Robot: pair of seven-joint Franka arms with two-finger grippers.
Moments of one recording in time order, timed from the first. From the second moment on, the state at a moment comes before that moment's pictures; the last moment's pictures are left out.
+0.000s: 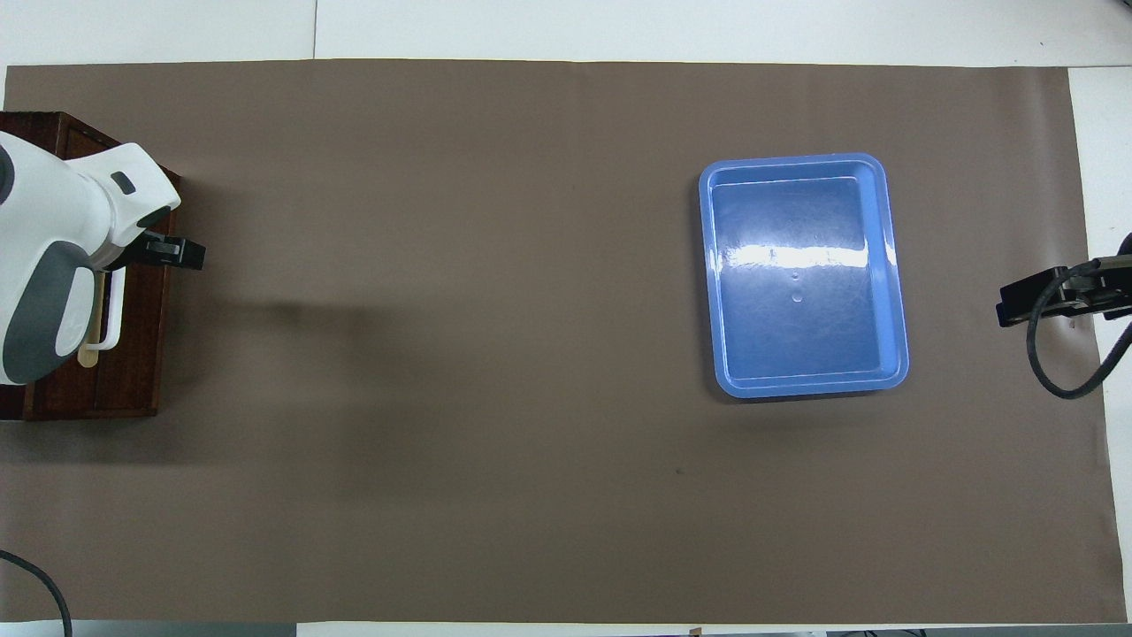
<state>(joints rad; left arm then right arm) 0.06 0.13 -0.12 -1.92 0.36 2.12 0.00 -0.13 -0.04 0.09 -1.66 -0.04 1.49 -0.08</state>
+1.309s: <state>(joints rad) 0.04 0.14 -0.12 -2.02 0.42 2.23 -0.03 -0.14 -0.06 0.08 -1.66 -0.04 1.49 -0.08</state>
